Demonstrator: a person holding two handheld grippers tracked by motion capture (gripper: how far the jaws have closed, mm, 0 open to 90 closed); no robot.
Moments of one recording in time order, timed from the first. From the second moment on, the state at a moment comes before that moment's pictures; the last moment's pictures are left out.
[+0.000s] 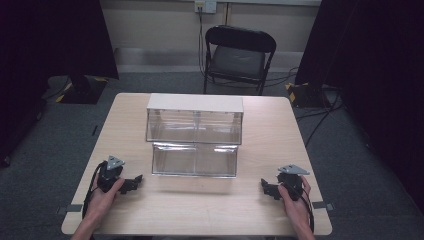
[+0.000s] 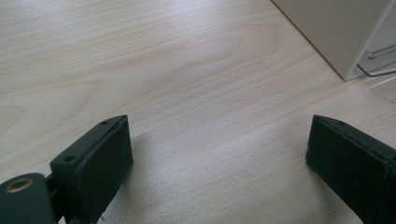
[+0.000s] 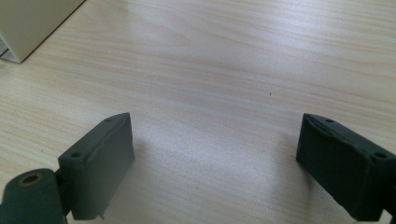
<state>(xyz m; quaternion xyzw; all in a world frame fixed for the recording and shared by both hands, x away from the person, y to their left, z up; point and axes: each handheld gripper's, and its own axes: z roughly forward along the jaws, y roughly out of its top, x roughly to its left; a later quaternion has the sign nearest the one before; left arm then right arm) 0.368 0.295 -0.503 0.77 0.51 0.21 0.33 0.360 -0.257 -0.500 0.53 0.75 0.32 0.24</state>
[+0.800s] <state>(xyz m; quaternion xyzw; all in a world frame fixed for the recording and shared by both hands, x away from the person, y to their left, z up) 0.368 0.295 -0.503 0.77 0.51 0.21 0.33 0.354 -0.252 -0.489 0.53 0.75 0.33 0.23</state>
